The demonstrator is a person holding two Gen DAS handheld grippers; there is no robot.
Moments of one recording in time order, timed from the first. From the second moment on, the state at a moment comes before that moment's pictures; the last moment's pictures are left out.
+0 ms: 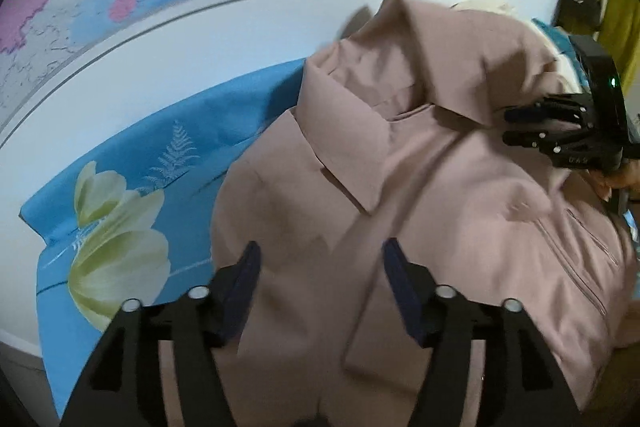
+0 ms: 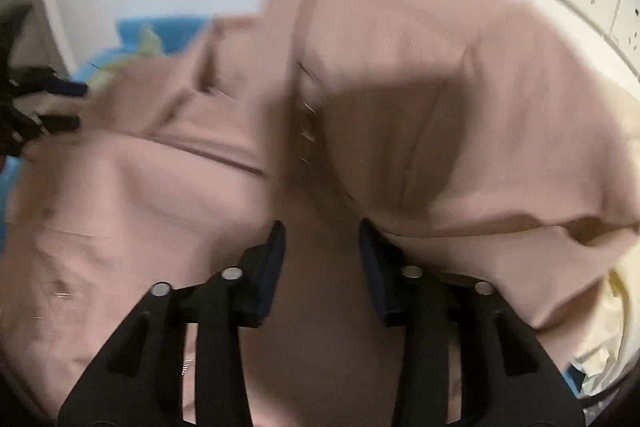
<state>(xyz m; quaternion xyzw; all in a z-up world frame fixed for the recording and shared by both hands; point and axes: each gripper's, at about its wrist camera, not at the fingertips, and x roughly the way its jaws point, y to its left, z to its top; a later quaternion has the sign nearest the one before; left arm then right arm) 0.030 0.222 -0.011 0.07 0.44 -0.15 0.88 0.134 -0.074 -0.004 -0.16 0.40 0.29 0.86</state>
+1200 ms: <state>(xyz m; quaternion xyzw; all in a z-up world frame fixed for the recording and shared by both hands) -0.088 0.366 -0.042 -0.06 0.43 -0.01 0.90 -0.030 0.150 -0.002 -0.23 0.36 0.60 0.68</state>
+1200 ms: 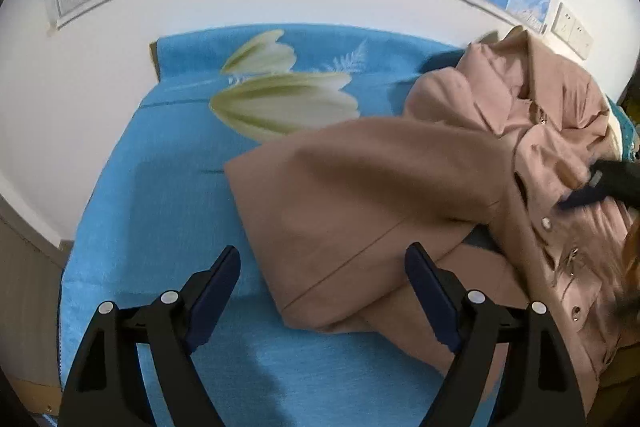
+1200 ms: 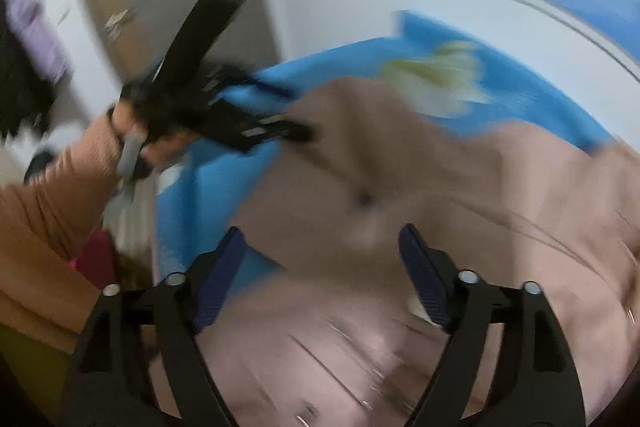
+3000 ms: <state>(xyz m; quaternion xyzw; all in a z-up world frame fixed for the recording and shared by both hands) -0.063 0.278 0.007 -0.03 0.37 -0.13 0.92 0.011 0.046 -0.025 -0.19 0.45 0.48 0.73</state>
